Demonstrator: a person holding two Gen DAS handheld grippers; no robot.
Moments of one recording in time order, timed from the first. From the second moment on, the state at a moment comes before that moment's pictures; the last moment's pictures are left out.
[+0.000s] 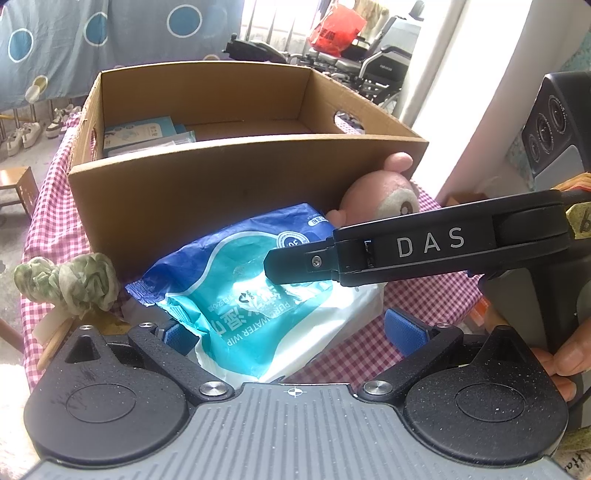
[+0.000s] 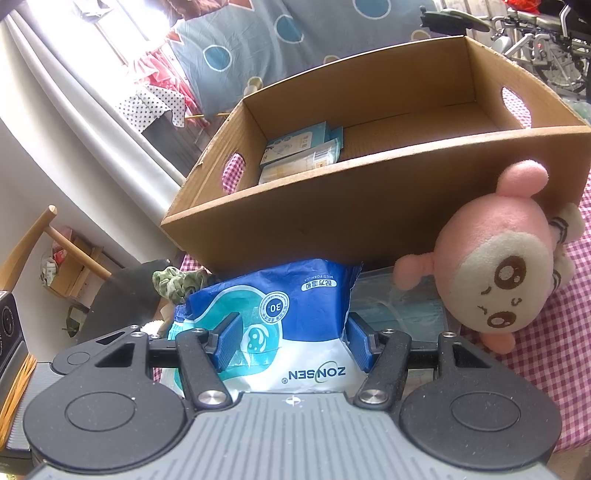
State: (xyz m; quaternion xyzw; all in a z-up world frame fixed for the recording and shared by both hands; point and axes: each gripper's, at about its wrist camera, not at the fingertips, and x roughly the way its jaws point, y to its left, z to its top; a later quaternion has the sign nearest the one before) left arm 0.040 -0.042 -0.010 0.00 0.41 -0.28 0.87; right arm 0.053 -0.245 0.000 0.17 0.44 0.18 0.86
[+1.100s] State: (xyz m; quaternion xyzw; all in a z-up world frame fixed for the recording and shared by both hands) left arm 0.036 -0.038 -0.002 0.00 0.40 -0.28 0.87; right arm 0.050 -0.246 0.005 0.16 0.43 0.20 0.87
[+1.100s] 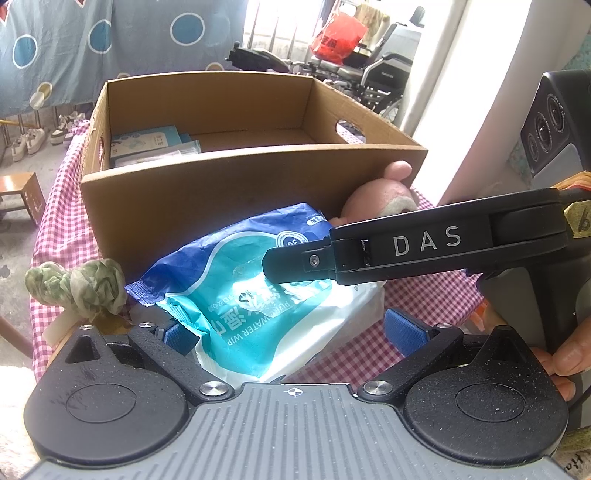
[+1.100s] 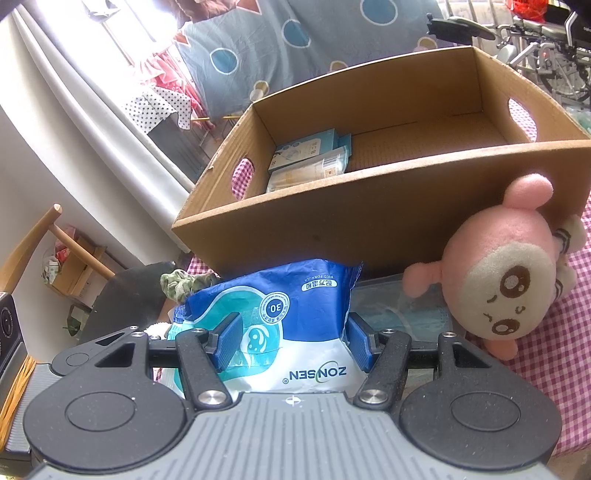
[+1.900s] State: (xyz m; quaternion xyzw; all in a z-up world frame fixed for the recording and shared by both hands) left arm 0.075 -0.027 0.090 0.00 0.30 -0.25 0.92; right arm 0.093 -0.242 0.100 0.14 0.32 0.27 0.90
